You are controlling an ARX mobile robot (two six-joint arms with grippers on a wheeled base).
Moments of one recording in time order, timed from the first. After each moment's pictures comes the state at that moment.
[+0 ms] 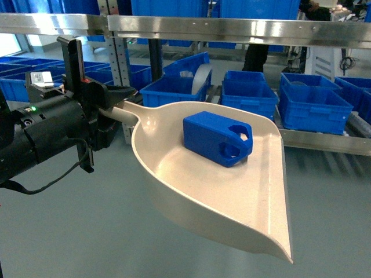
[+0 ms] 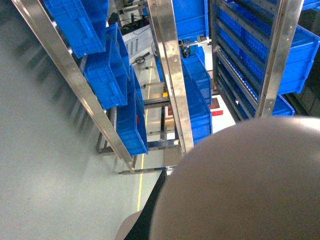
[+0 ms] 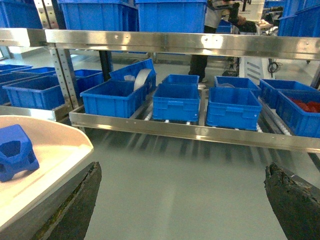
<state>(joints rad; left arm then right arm) -0.19 2.01 0.73 1.28 0.33 -1.39 0.00 0.60 0.08 0.51 0.00 0.00</state>
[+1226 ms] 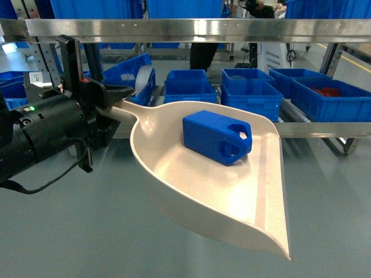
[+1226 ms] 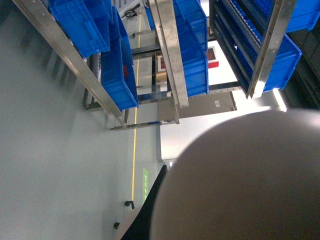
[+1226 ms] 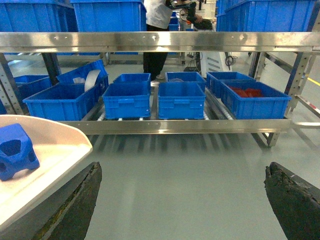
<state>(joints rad) -0.19 2.01 0.73 1.28 0.32 -1.39 0.00 0.60 0.08 0.51 0.00 0.00</state>
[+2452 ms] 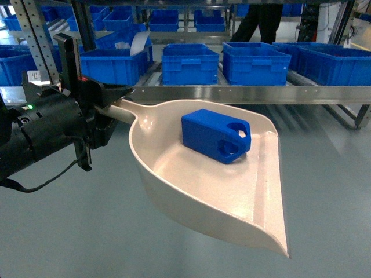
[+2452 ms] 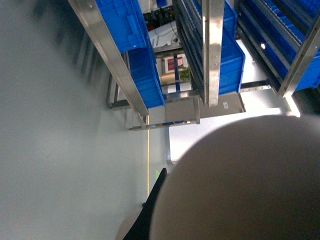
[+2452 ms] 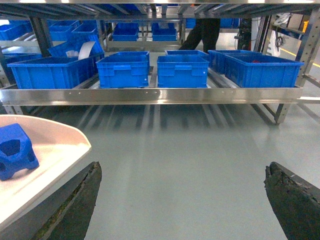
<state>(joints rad) -0.19 2.01 0.73 1.28 0.33 -1.39 0.00 0.60 0.08 0.51 0.00 0.00</state>
